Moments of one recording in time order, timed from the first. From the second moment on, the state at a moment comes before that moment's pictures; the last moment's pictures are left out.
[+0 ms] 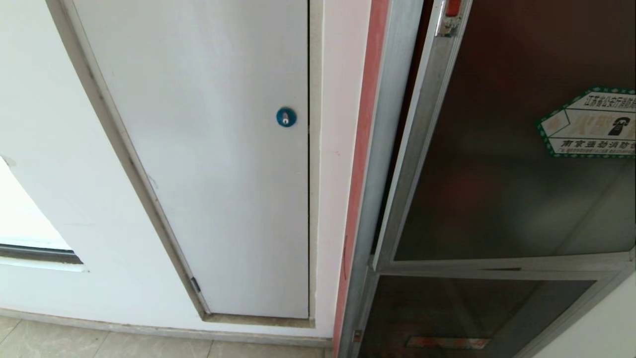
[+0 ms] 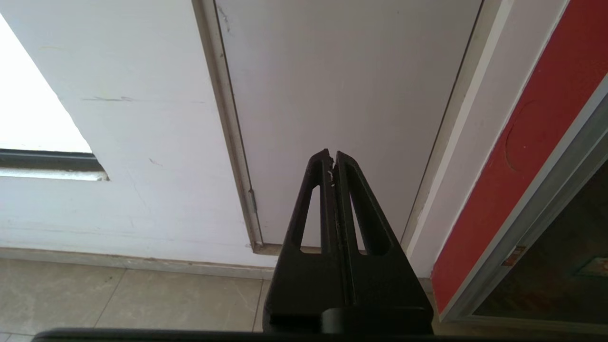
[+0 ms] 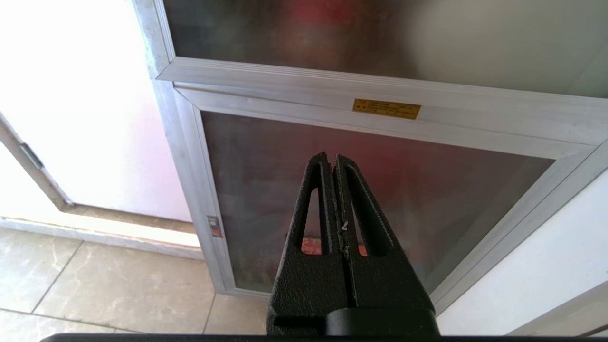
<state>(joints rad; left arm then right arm) 0.00 0.00 0.00 -0.06 0.01 -0.01 0.01 0.00 0.00 0.01 0.03 -0.07</state>
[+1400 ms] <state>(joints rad) -0.05 0.60 -0.46 -0.06 -0.44 -0.10 0.01 0.00 0.00 0.01 0.03 -0.06</state>
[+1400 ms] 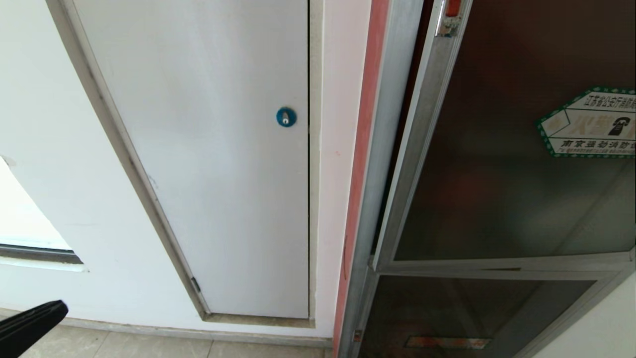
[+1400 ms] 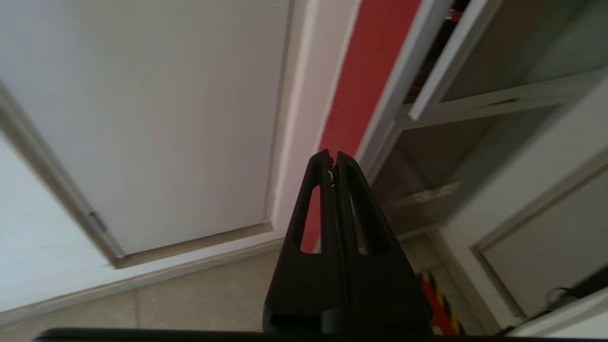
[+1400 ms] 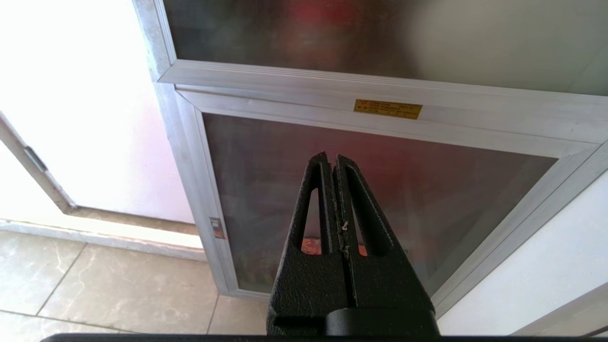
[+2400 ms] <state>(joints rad) -0.45 1.60 -1.12 -0.31 -0.89 -0.11 0.01 0.00 0.00 0.01 0.03 -0.06</state>
